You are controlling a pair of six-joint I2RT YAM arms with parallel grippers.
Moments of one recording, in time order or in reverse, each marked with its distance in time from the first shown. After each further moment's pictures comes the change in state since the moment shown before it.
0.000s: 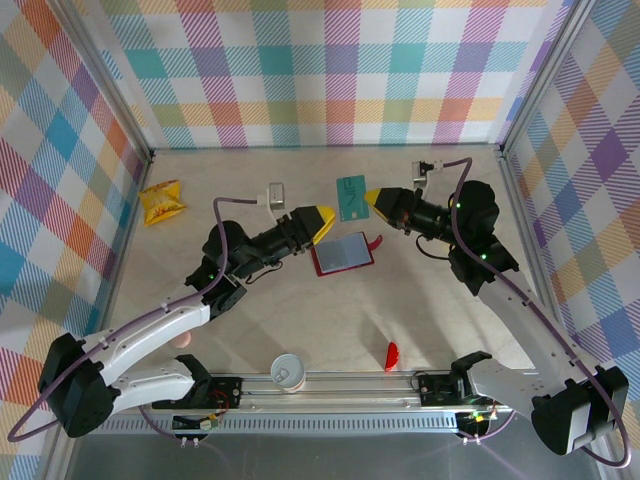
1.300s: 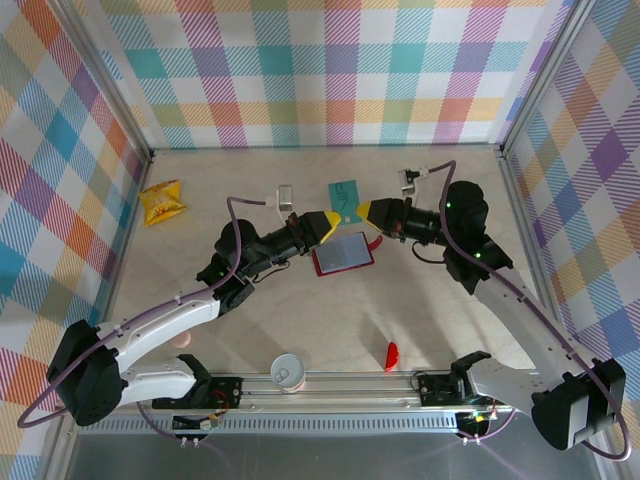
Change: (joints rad) left arm -0.002 0.067 -0.011 0.030 0.004 0.013; right arm 0.025 0.027 -0.006 -0.077 -0.082 -0.100
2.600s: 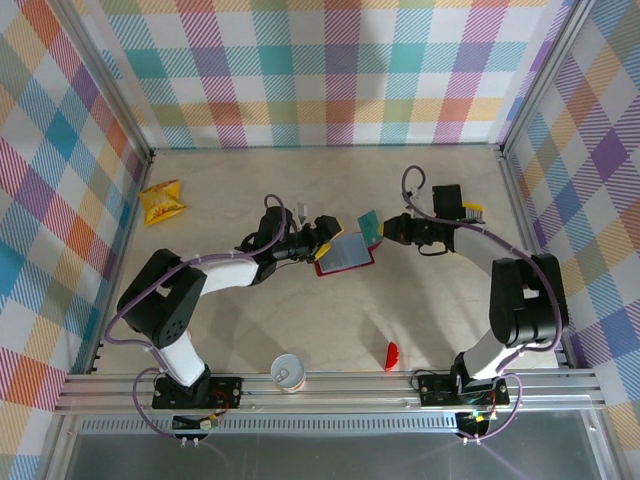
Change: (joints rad) left arm 0.185 0.523 0.072 -0.119 0.085 0.076; right arm -0.262 0.550 0.009 -0.222 -0.029 -0.738
